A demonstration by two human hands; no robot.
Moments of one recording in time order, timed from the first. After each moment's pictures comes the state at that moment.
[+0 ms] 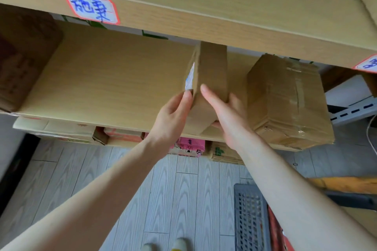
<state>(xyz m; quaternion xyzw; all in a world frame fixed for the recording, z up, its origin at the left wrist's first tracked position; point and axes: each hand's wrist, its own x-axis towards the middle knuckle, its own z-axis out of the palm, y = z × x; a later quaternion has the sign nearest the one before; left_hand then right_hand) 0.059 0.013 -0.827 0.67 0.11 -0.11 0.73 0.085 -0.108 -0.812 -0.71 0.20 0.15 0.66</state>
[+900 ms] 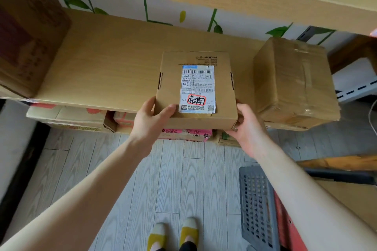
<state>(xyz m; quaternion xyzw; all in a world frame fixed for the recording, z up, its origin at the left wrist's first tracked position) 0.019 0.072 -0.855 0.66 0.25 -0.10 0.70 0.035 -0.127 -0.844 -0.60 0.27 0.17 0.73</state>
